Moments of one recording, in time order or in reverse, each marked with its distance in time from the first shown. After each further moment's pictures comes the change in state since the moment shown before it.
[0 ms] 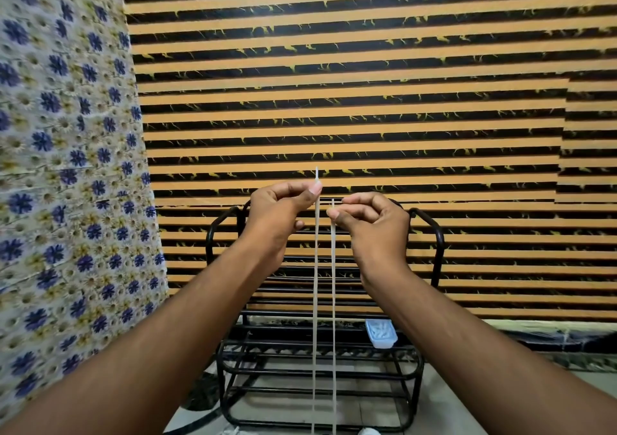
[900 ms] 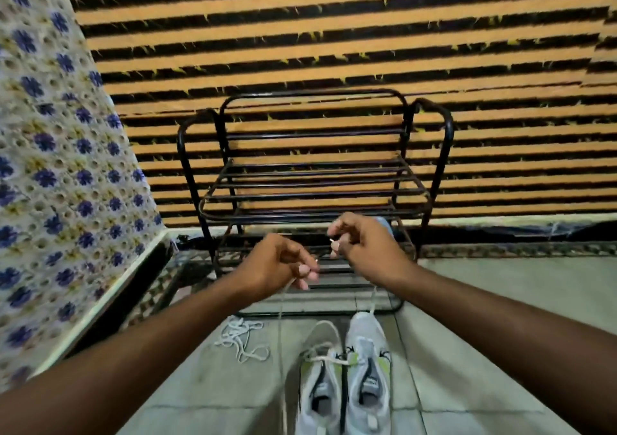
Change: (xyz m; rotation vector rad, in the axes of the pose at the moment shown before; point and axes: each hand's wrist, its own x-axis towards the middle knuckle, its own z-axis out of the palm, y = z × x) left_hand -0.086 -0.197 -0.059 0.468 -0.505 -0.349; right_hand -0.066 0.175 -0.080 -0.618 -0.544 0.173
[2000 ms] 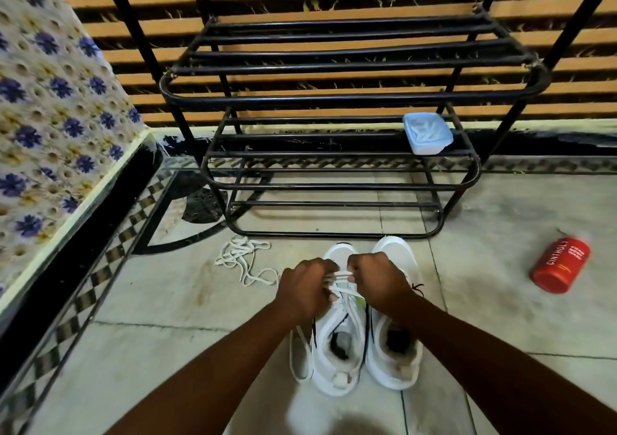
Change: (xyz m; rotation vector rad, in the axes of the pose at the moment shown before) left_hand 0.026 -0.233 0.109 0.754 -0.127 -0.250; right_hand -0.039 0.218 0.165 -0.567 -0.386 0.313
